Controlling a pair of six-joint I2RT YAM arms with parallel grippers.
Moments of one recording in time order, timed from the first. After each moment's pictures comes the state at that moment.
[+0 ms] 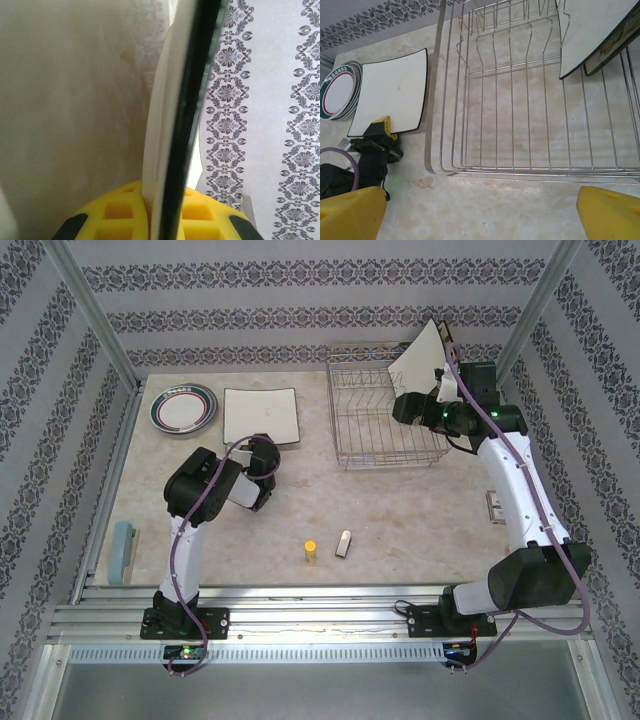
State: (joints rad) left arm -0.39 2.23 0.98 0.97 -0.59 -1.64; right arm 0.06 1.42 1.46 -0.82 -0.34 0.31
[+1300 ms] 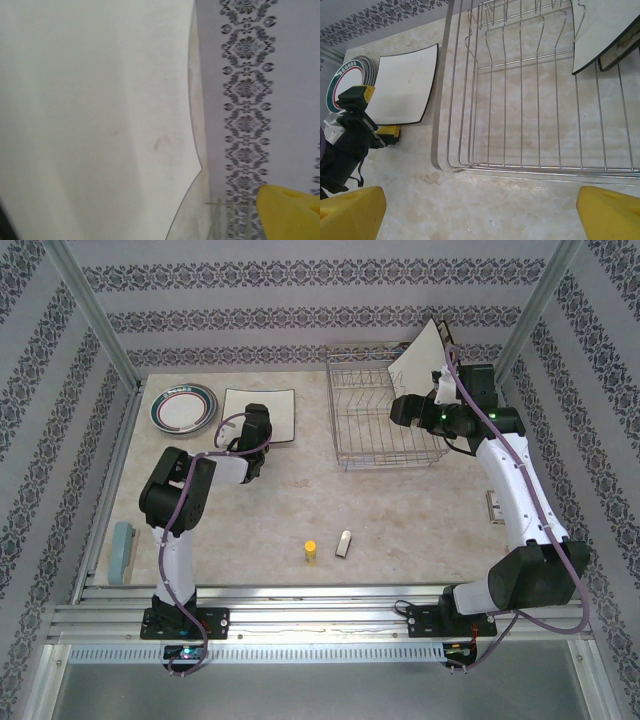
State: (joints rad) left arm -0.31 2.05 1.14 0.39 -0.43 -1.60; right arm 0.06 1.42 1.44 -0.79 -0.38 0.31
